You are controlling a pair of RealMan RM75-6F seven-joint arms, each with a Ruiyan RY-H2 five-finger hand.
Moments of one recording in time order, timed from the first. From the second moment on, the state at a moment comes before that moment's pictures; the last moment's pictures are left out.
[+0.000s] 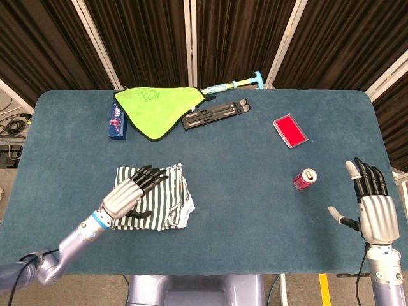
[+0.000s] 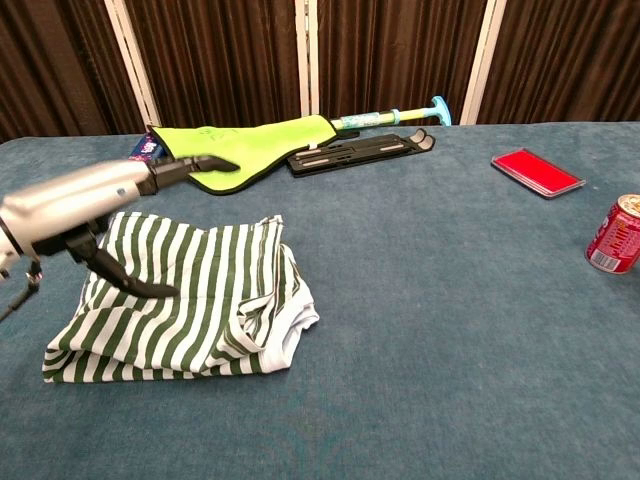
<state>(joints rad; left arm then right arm) -0.67 -1.58 0.11 -1.19 1.68 1.30 -0.30 0.13 -1.21 0.15 -1.61 -1.53 1.60 0.03</state>
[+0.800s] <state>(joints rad) -0.70 -1.92 0.05 -0.94 1.70 1.24 -0.31 0.13 -1.20 0.16 -1.59 -1.51 1.58 0.05</state>
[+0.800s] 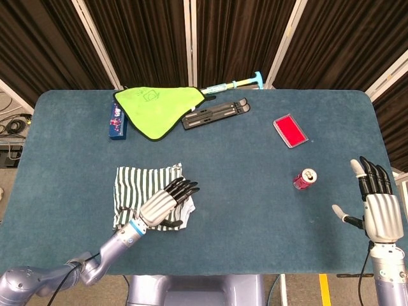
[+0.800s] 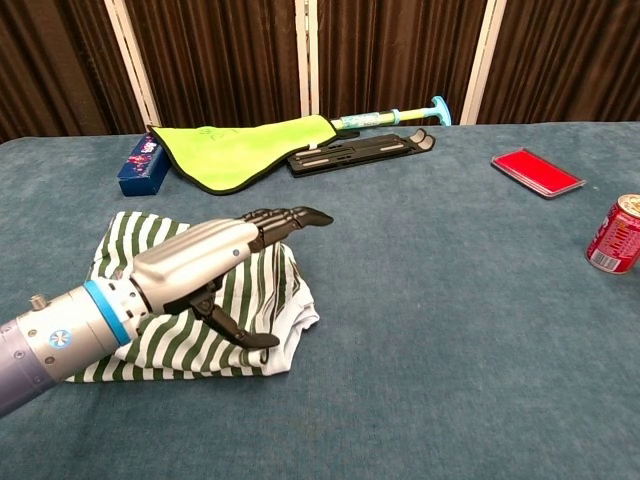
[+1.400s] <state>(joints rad) -0.68 -1.70 -0.01 -1.11 1.70 1.37 -0.29 0.13 -1.20 0.16 -1.60 -1.52 1.59 0.04</state>
